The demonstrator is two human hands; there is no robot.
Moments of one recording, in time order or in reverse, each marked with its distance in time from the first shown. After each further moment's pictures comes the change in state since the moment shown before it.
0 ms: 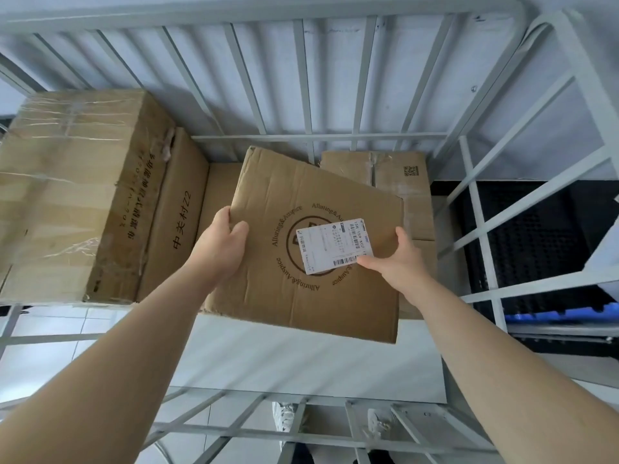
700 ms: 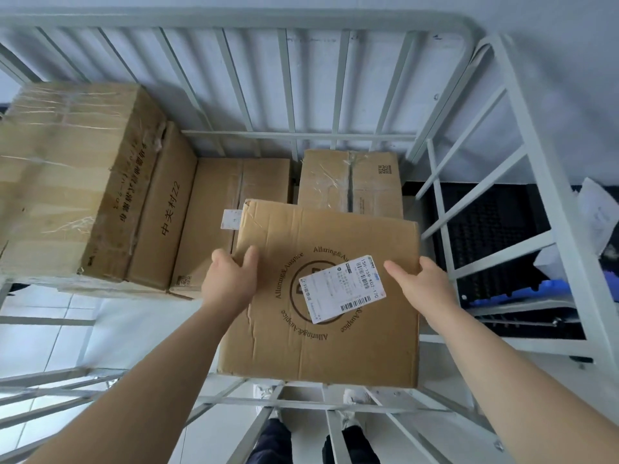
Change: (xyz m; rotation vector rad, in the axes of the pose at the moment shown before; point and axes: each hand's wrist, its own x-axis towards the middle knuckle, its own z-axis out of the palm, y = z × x) left_hand -0.100 -0.010 0.050 0.050 0.127 -0.190; right_hand -0.102 0.043 -0.077 -0.157 0.110 0.087
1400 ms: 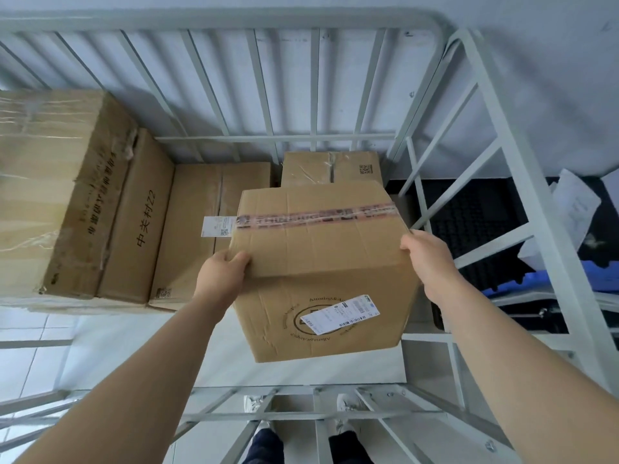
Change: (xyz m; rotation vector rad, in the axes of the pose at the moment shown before) left_hand 0.025 0.013 0.027 -0.254 -0.178 0.026; right_hand 0.037 -0.009 -0.032 0.400 -0.006 -0.011
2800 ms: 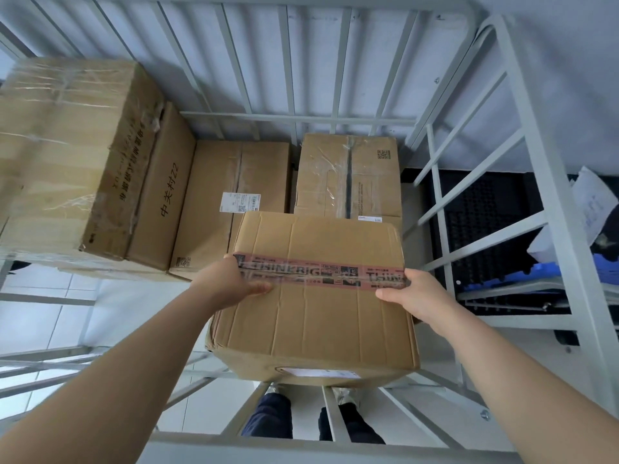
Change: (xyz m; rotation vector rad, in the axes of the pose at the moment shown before) left_hand -0.029 -0.039 -0.045 0.681 -0.279 0.088; right_hand -0.062 0.048 0.017 -0.464 -0.287 0.015
